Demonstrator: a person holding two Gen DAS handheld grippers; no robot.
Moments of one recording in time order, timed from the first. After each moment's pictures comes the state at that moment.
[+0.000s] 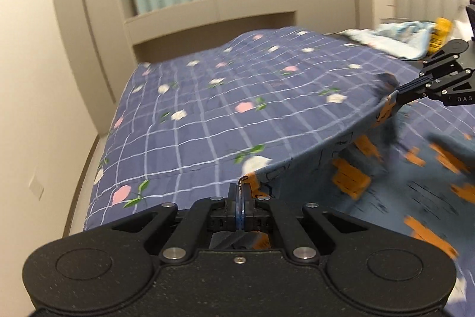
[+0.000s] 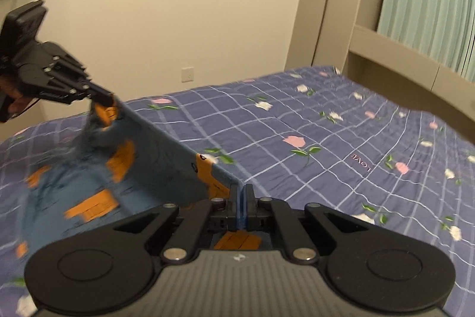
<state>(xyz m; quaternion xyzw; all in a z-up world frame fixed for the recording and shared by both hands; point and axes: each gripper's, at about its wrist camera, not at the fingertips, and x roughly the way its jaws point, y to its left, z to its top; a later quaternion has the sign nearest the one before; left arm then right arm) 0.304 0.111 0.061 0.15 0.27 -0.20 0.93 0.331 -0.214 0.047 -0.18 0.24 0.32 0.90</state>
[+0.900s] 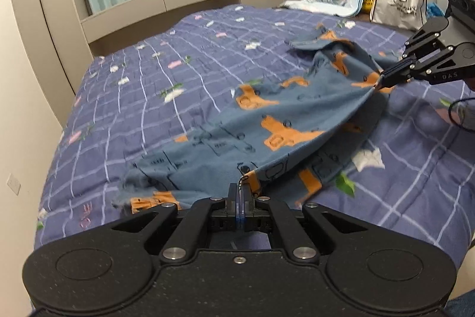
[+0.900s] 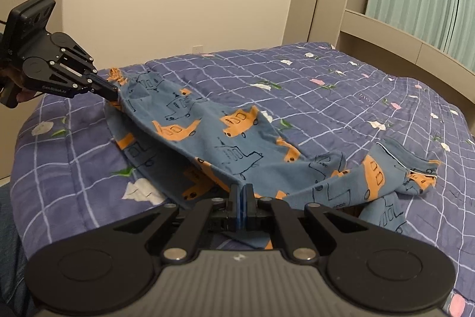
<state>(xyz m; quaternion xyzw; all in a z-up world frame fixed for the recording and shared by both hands) 0.158 0.099 -0.015 0.19 0.30 -0.26 0.90 0.144 -0.228 -0.017 -0.17 0.28 0.29 0.90</state>
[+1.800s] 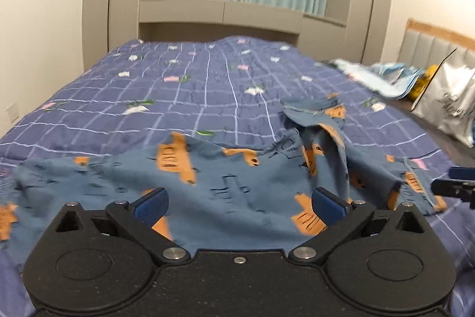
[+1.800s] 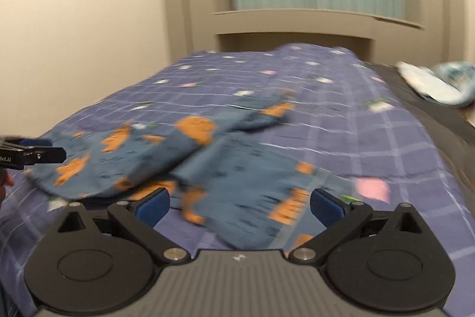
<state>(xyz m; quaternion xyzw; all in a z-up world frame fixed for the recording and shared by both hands) 0.178 -0.087 -0.019 0.00 0.28 -0.15 0.95 0.111 -0.393 -0.034 0.04 0.27 0.05 0.96</state>
